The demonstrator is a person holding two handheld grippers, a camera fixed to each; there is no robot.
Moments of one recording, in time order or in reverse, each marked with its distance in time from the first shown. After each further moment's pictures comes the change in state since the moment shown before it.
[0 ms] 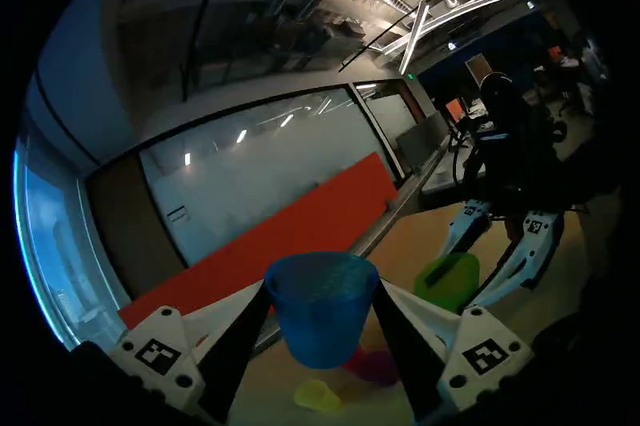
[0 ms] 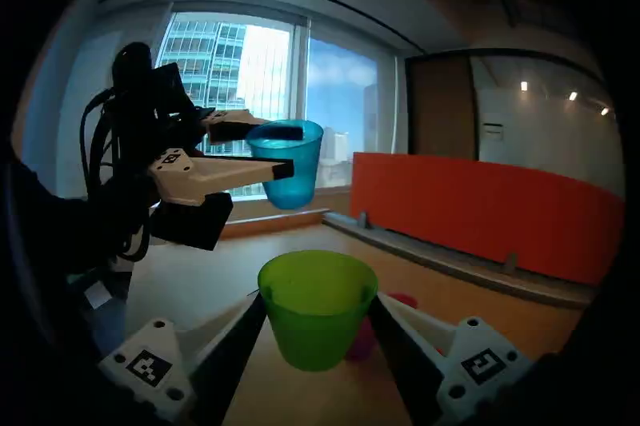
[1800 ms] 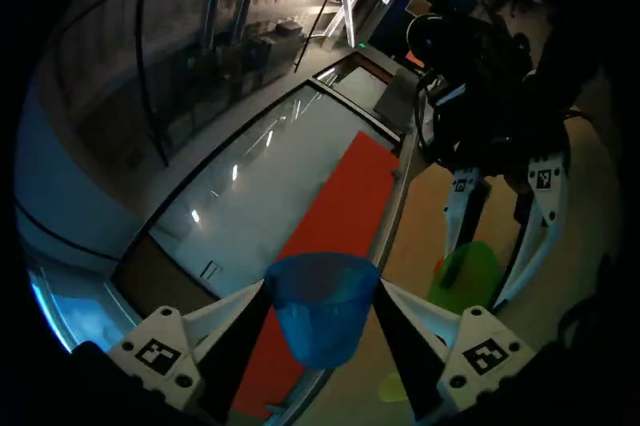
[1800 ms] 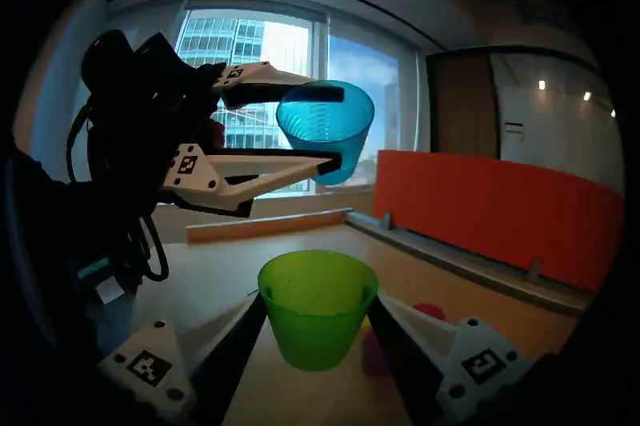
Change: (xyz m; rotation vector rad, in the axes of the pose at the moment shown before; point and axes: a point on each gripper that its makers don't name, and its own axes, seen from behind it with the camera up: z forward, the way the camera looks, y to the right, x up) left arm 0.015 -0.009 0.011 0.023 -0.003 0.438; right arm 0.001 -0.015 0.038 0.091 -0.009 -0.015
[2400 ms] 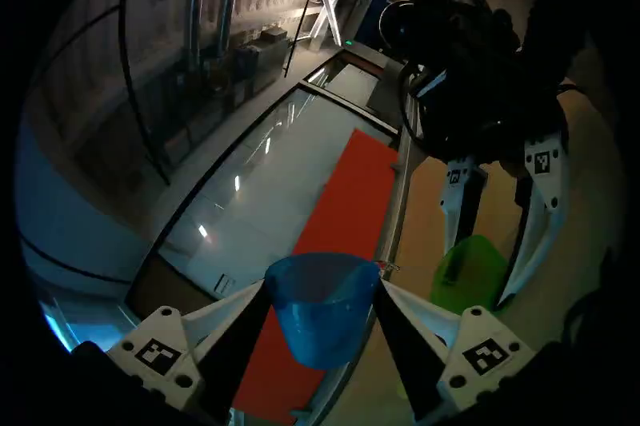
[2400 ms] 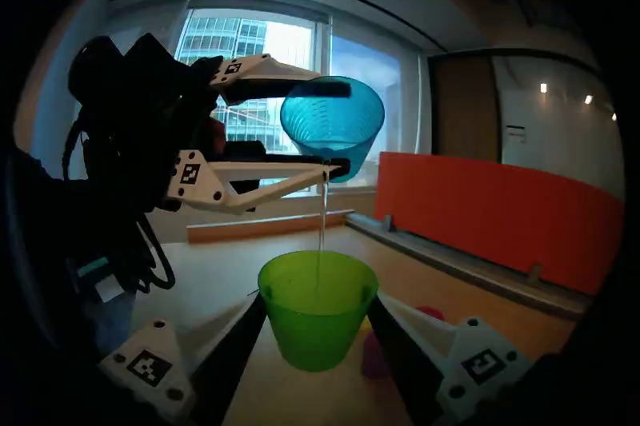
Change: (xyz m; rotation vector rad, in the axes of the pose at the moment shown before) left arm 0.010 0.001 0.001 0.014 0.006 0.113; right arm 0.005 -0.002 0.000 0.003 0.002 -0.011
